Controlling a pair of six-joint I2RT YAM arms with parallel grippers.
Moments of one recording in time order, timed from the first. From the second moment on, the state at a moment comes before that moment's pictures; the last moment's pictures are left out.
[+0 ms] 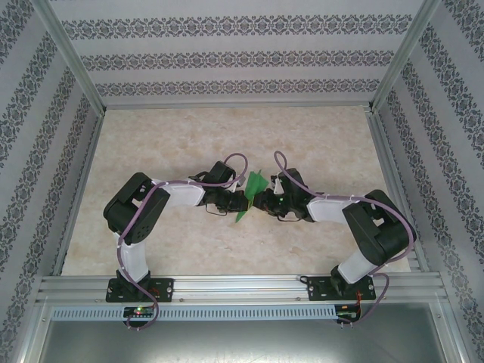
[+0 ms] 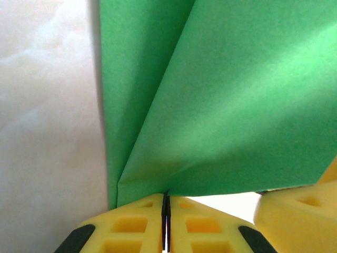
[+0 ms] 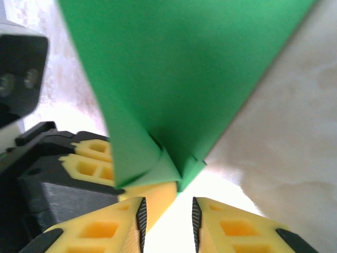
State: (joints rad) left arm -0.62 1.89 0.99 -0.11 0.52 -0.61; right arm 0.51 1.59 0.62 0.16 -0.50 0.89
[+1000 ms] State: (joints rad) left arm -0.62 1.89 0.99 -0.11 0.53 -0.60; right arm 0.49 1.67 0.80 -0.03 -0.46 0.75
